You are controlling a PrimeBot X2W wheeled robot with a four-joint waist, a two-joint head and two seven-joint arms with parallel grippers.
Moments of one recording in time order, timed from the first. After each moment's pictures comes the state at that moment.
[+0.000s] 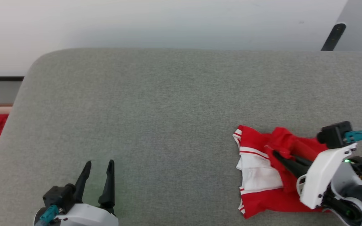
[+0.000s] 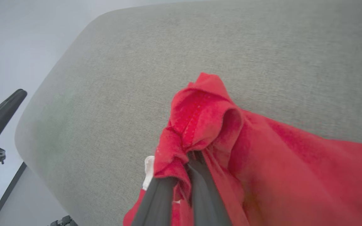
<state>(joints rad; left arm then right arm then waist) -0.08 0.14 -0.03 0.29 -0.33 -0.13 -0.26 -0.26 -0.42 0.29 0.00 0.77 0.13 0.56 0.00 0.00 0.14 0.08</state>
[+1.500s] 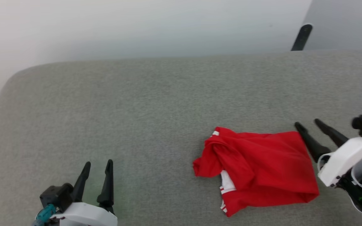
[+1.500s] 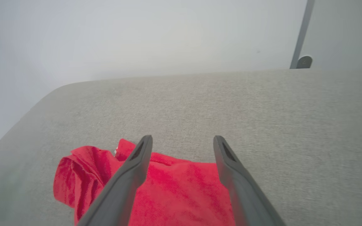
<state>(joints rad) -0.09 0.14 -0.03 0.31 -0.40 -0.13 -0.26 -0.37 -0.46 0.32 0.23 0.76 0.13 0.18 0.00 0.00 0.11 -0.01</state>
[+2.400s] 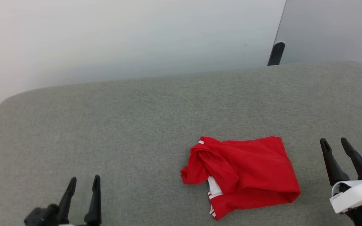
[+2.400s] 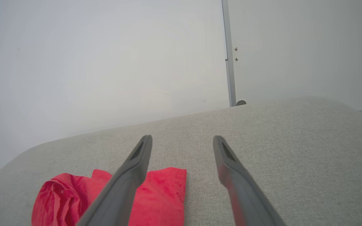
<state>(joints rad) 0.05 0.17 0.02 0.17 -0.37 -0.13 -0.26 -0.17 -0.42 0.20 0.25 0.70 0.13 -0.19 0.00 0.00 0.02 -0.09</state>
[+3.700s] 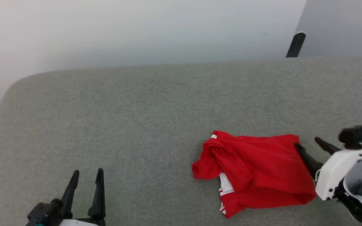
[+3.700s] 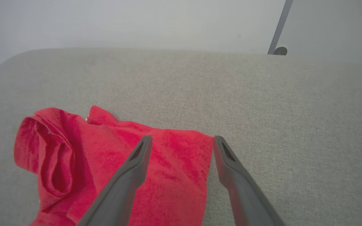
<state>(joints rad) 0.06 0.13 0.03 0.12 -0.32 -0.12 -0.26 -0.30 -0.42 0.27 0.27 0.57 0.13 0.21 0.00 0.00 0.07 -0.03</state>
